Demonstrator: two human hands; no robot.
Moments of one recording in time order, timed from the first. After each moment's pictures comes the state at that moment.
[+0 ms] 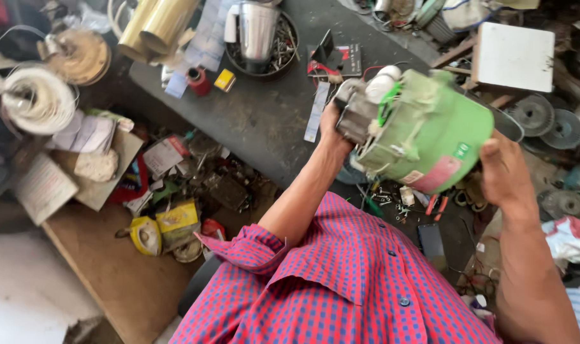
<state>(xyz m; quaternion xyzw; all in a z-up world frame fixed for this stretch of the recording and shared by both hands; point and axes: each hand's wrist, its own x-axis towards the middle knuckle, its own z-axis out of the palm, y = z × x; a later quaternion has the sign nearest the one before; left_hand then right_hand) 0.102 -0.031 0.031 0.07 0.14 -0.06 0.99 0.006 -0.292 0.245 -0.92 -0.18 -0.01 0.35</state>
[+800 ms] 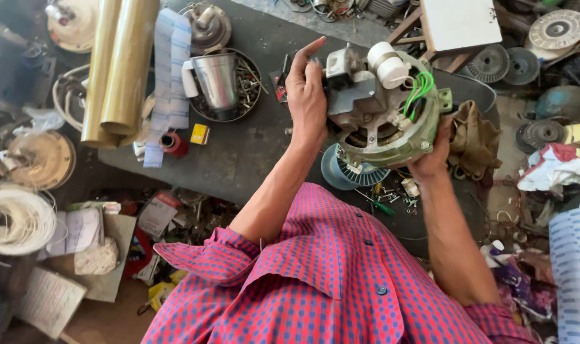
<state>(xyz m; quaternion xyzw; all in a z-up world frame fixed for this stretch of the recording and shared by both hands) 0.151 0.041 0.185 0.50 -0.02 0.09 0.86 0.046 -0.231 0.091 -0.54 0.06 -0.02 0.84</state>
